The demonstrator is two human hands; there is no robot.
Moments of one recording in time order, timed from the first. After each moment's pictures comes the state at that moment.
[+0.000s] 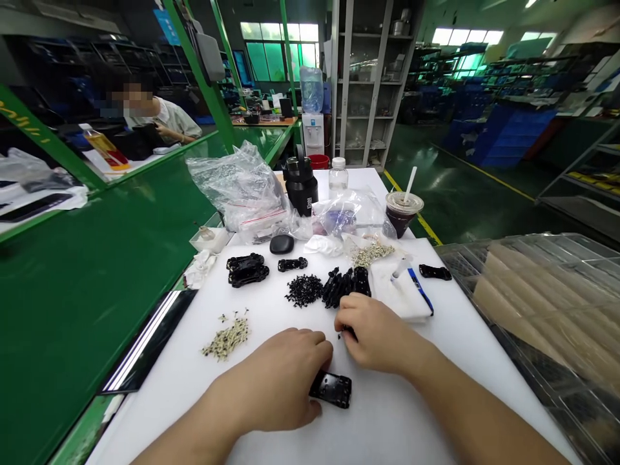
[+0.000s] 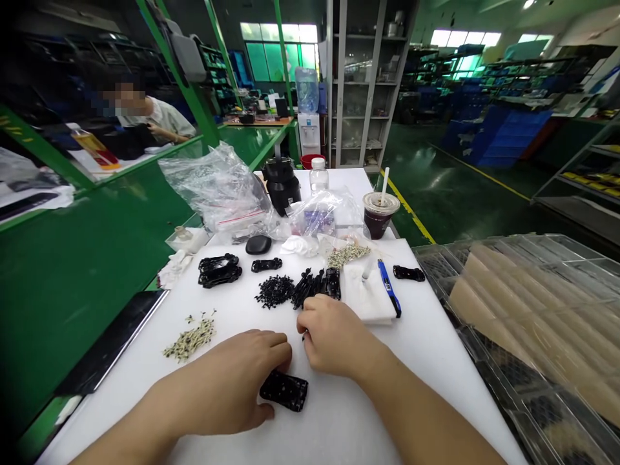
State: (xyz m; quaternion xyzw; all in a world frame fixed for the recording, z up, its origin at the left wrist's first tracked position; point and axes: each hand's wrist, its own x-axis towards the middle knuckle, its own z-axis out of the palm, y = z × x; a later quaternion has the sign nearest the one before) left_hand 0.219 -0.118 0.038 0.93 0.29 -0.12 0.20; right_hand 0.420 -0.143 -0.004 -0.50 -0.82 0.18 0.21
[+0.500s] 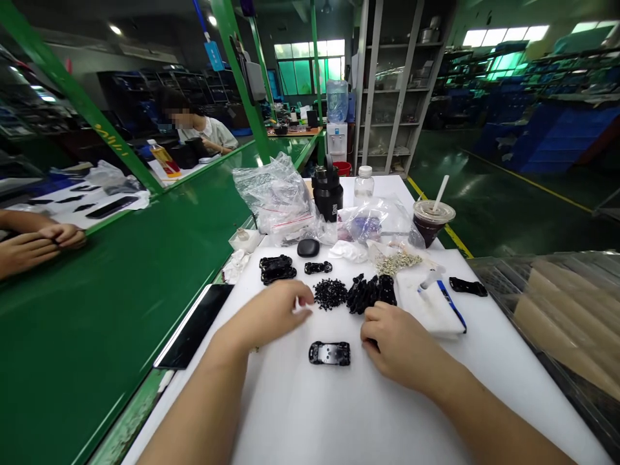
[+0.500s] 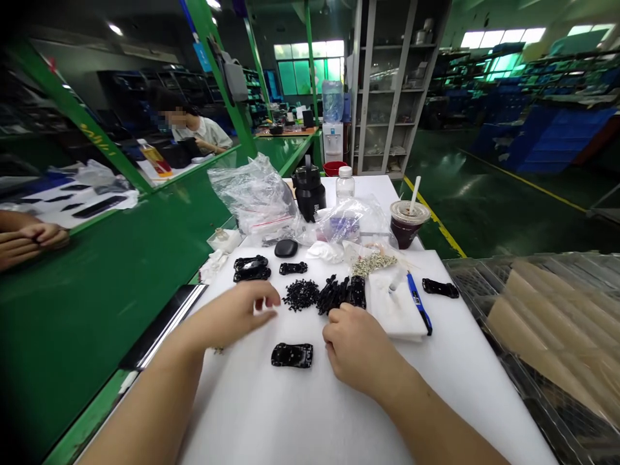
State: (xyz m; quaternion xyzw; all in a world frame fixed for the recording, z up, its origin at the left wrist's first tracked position) left_hand 0.170 -0.057 0.042 0.85 0.47 0.04 0.22; right_hand 0.411 -0.145 -0.008 -0.52 -0.83 0.12 0.12
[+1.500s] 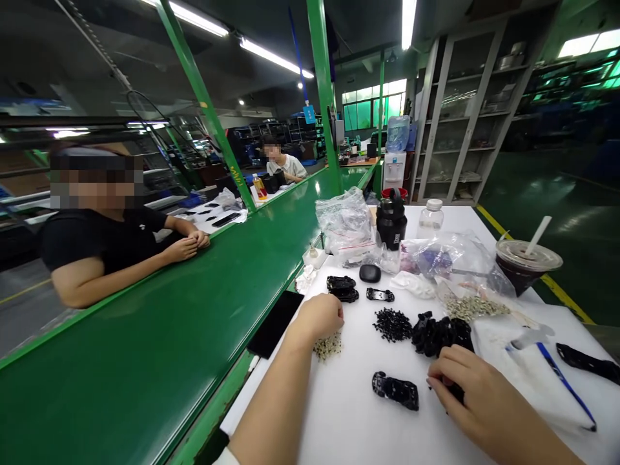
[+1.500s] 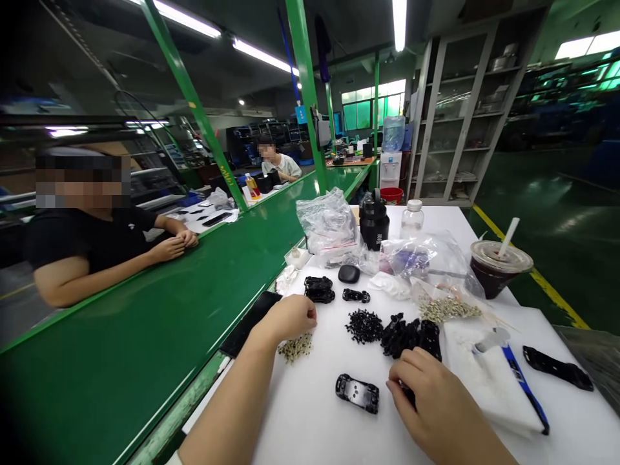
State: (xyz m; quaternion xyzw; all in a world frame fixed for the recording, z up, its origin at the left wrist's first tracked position) left_hand 0.129 -0.034 0.013 0.75 0.64 -0.05 0.18; right_hand 0.413 -0.150 -0.019 -0.50 -0.83 0.16 0.19
